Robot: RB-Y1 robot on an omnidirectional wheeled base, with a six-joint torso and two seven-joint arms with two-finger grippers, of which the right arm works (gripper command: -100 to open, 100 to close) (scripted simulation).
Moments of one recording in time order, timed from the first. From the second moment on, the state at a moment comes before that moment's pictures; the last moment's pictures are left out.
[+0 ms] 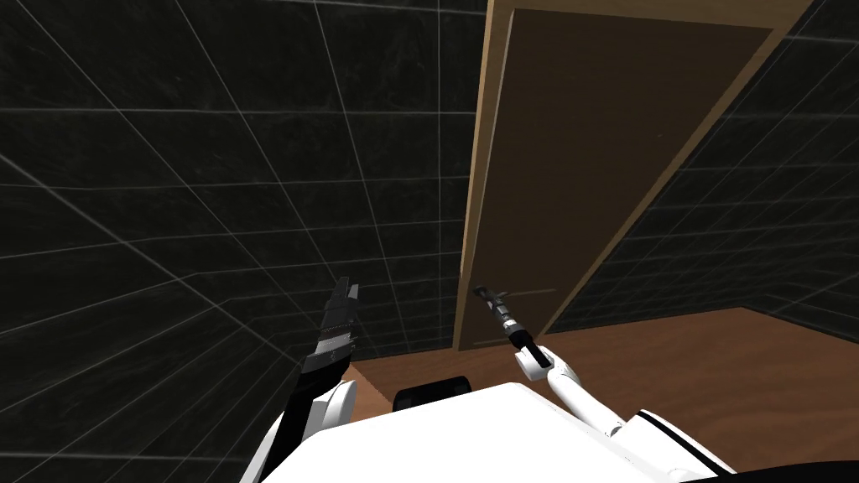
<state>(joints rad) -0.02 -0.49 0.15 -0.76 -0.25 -0.80 -0.22</state>
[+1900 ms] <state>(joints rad) 0.09 -0.59 0.22 -0.76 -0.25 -0.93 -0.32</state>
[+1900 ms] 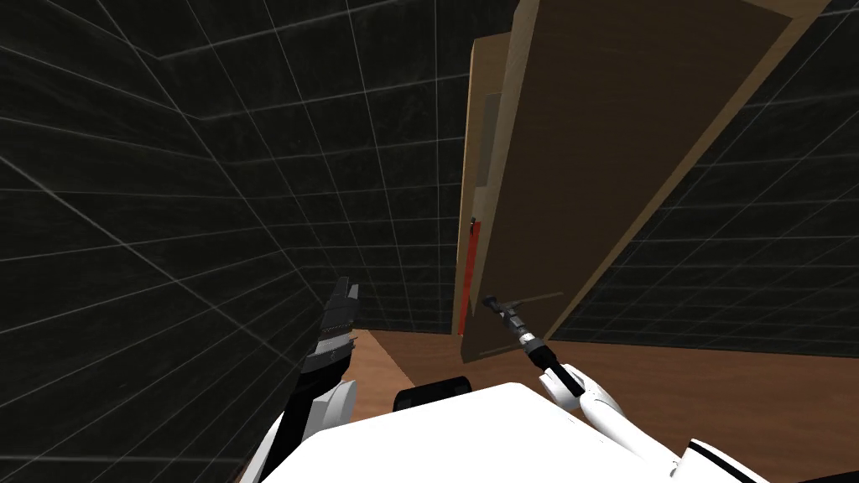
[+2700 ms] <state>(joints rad) 0.15 -0.65 0.27 -0.73 -0.26 -1.06 -0.36</state>
